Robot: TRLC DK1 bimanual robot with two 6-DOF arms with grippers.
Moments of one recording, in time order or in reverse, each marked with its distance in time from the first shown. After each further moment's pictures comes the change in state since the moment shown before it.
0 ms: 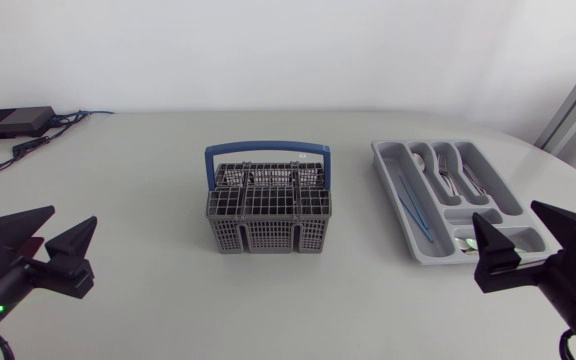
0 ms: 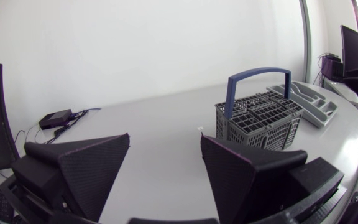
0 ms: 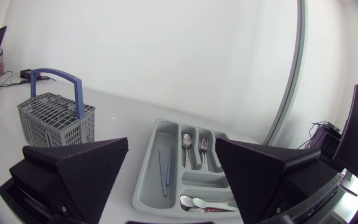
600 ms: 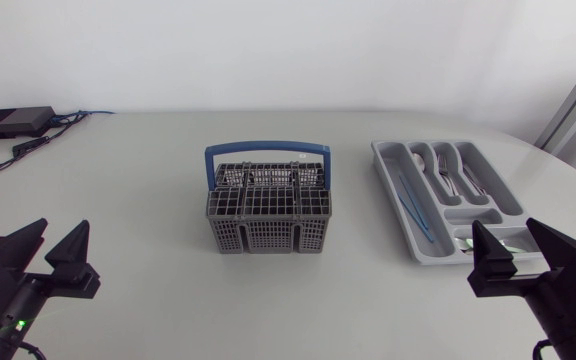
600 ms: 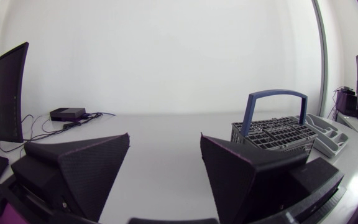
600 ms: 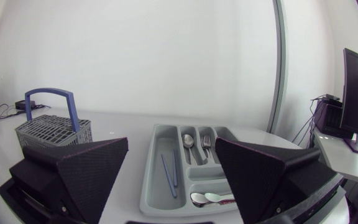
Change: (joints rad) left arm -0.031 -0.221 -0.222 0.185 -0.140 -0.162; right arm -0.061 -0.158 -0.166 0.096 -0.026 0.167
